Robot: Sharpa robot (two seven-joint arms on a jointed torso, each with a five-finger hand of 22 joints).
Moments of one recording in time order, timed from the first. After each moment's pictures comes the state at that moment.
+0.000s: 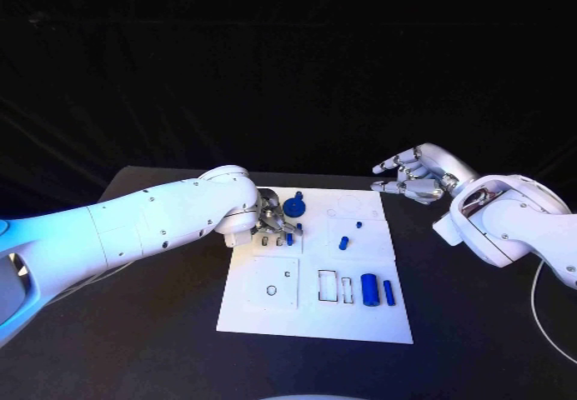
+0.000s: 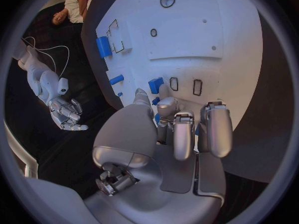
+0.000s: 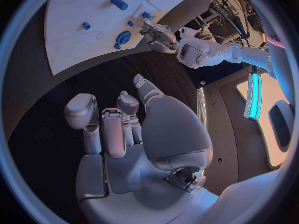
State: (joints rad) left arm 1.26 -0.60 -0.01 1.31 -0.99 0.15 -0.65; left_hand 1.20 0.11 -0.25 0.29 0.06 0.90 0.05 0.71 0.50 1.23 -0.02 1.17 0.99 1.47 -0.07 1.57 1.31 0.07 1.47 0.03 1.42 1.31; right arm 1.28 -0.90 -0.02 1.58 -1.07 -0.43 -0.04; right_hand 1.27 -0.03 0.15 -0.03 0.21 0.97 0.15 0.08 0.08 1.27 0.06 1.03 1.10 1.47 -0.03 1.43 1.30 0.12 1.28 0.08 1.26 0.87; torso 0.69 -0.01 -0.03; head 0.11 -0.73
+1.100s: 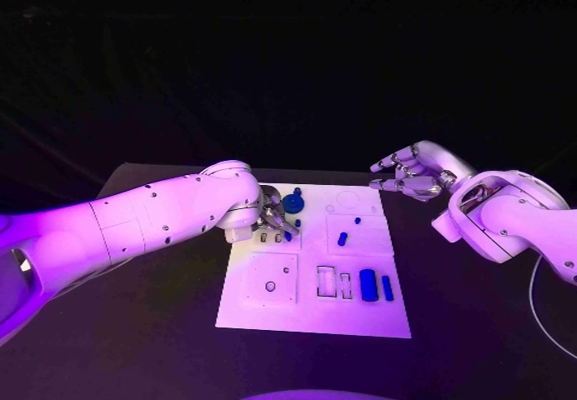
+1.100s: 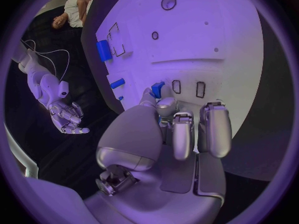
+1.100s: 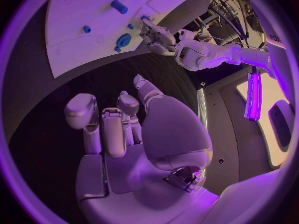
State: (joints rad) left arm 1.27 -0.59 -0.01 1.30 -1.00 0.19 -0.65; left_hand 1.44 0.16 -0.11 0.19 0.11 0.85 0.04 0.72 0.54 1.22 -0.03 1.17 0.99 1.47 -0.09 1.57 1.31 0.07 1.47 0.02 1.43 1.31; right arm 1.28 -0.90 -0.02 1.59 -1.08 -0.41 -0.05; right_hand 1.27 -0.02 0.15 -0.02 0.21 0.97 0.15 0.08 0.08 1.28 0.05 1.04 1.10 1.47 -0.03 1.42 1.30 0.12 1.28 0.08 1.26 0.87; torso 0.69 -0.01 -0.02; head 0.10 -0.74
